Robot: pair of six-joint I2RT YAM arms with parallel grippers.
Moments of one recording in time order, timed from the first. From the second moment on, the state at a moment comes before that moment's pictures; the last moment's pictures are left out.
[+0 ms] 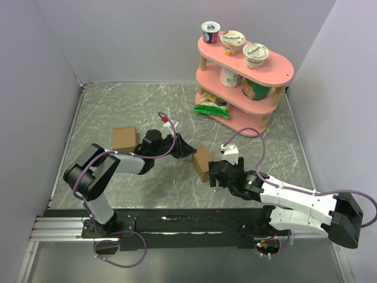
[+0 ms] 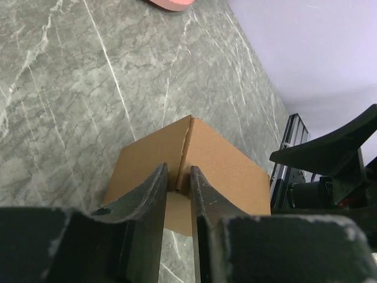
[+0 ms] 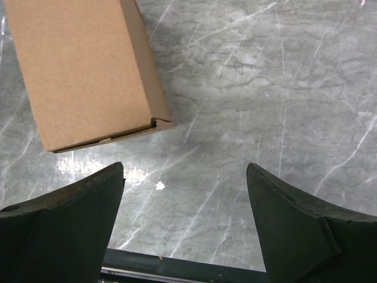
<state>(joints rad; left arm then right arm) -0.61 1.71 0.67 0.82 0.51 -0.67 1.02 1.01 0.62 -0.57 0.60 0.70</state>
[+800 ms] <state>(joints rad) -0.62 1.68 0.61 0.87 0.46 -0.64 0.83 1.05 0.64 -0.29 0.24 0.47</state>
